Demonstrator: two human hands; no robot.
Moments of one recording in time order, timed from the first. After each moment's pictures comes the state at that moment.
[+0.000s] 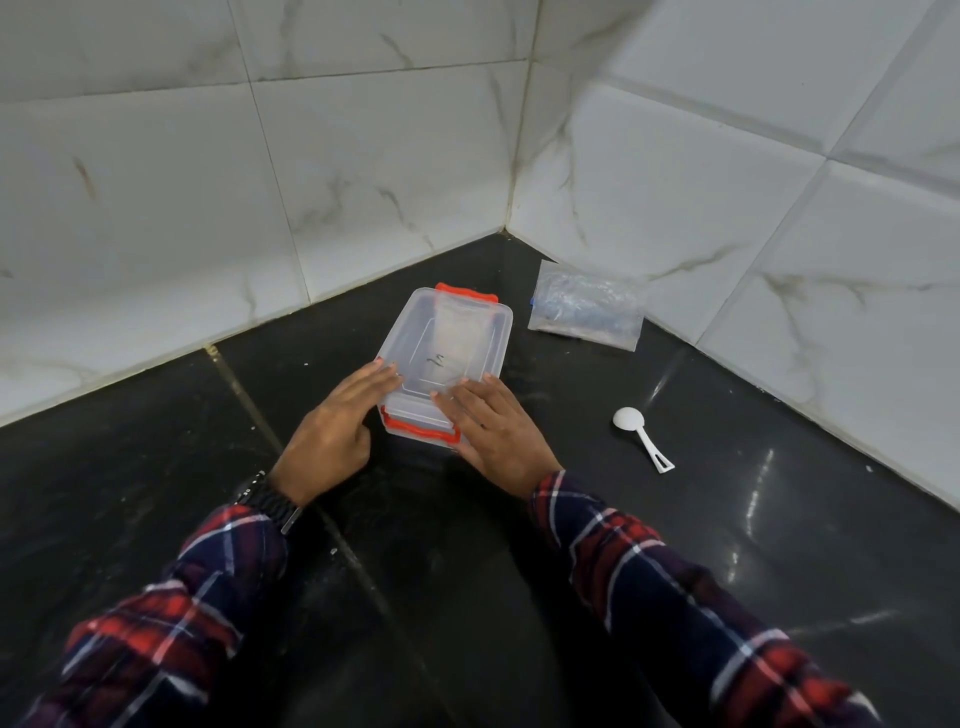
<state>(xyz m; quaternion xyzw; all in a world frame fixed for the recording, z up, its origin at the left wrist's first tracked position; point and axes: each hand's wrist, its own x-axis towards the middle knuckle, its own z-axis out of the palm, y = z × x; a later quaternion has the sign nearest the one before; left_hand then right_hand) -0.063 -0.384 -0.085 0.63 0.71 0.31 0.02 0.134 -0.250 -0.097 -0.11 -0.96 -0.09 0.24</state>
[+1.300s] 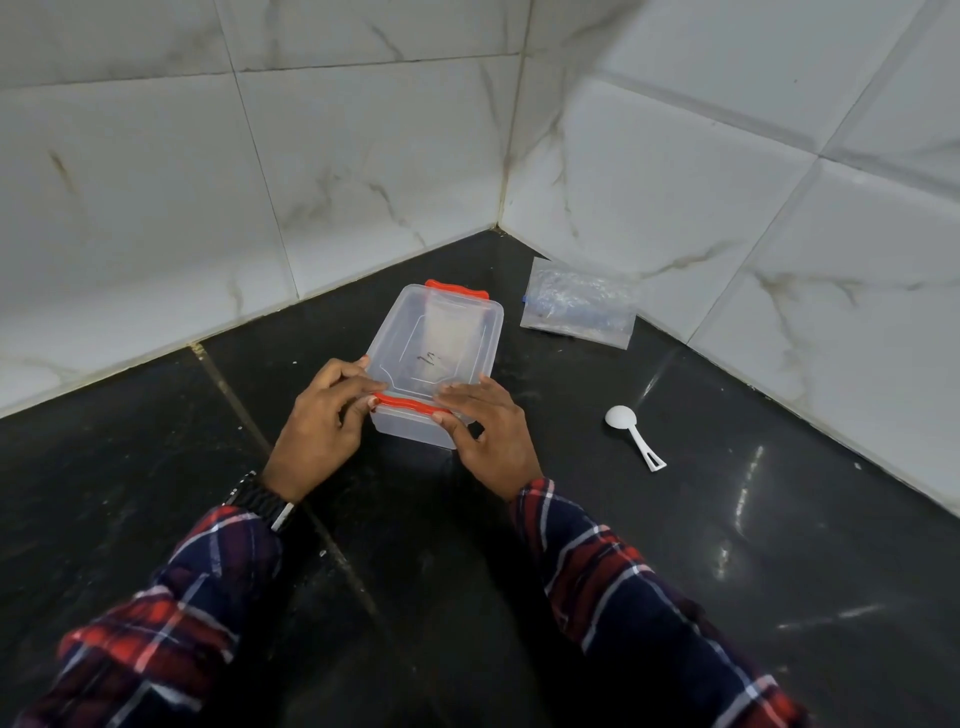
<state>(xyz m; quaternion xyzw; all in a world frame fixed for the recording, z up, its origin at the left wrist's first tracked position) -0.054 -0.382 -0.073 0.57 0.70 0.41 0.05 0.125 -0.269 -0.090 -0.25 -0.87 0.25 0.35</state>
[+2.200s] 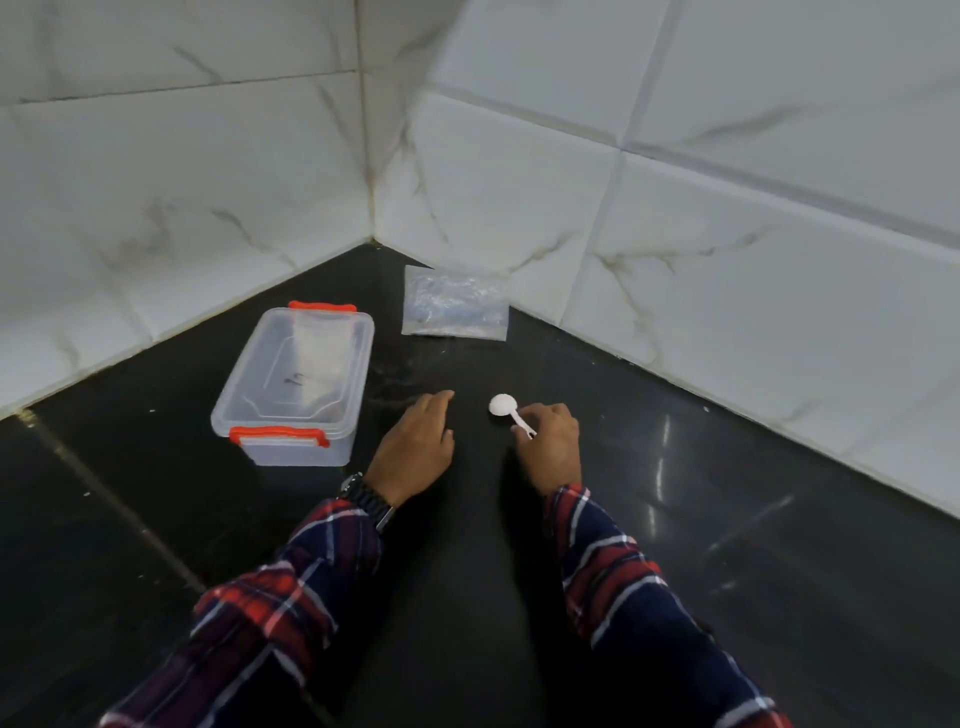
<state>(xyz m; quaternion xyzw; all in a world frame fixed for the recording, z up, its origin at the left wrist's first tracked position) 0.120 -0.279 -0.068 0.65 0.69 0.26 0.18 0.287 -0.213 -0.094 -0.61 -0.71 0.20 0.29</state>
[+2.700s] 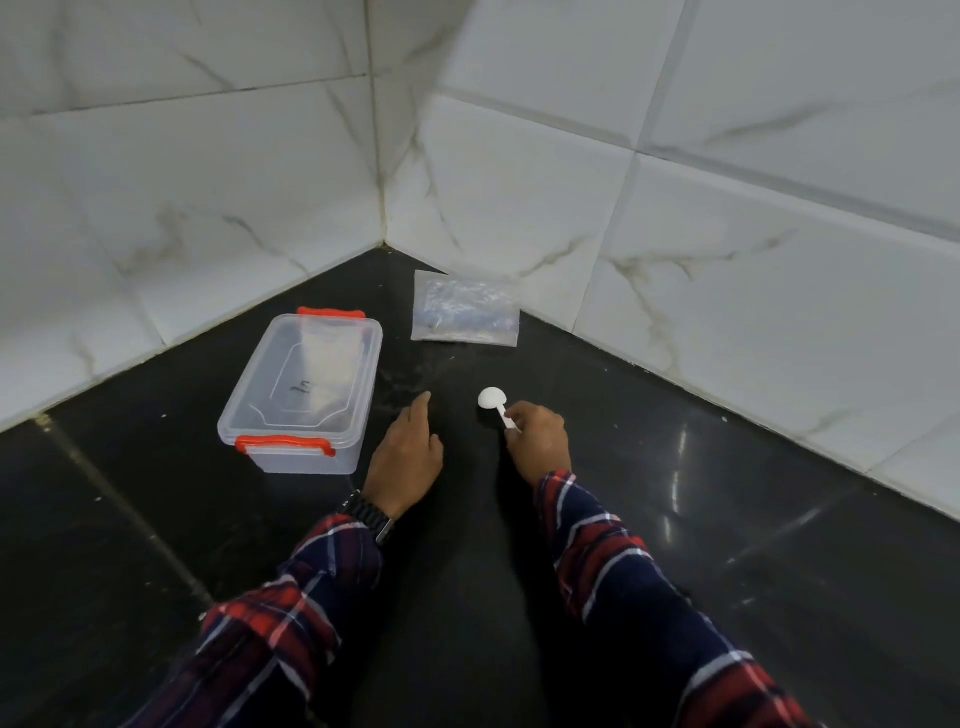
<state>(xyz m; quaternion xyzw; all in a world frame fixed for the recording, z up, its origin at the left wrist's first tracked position) 0.109 -0.272 -0.089 0.56 0.75 0.30 0.19 0.261 -0.190 -0.097 -0.59 -0.73 0.23 0.24</state>
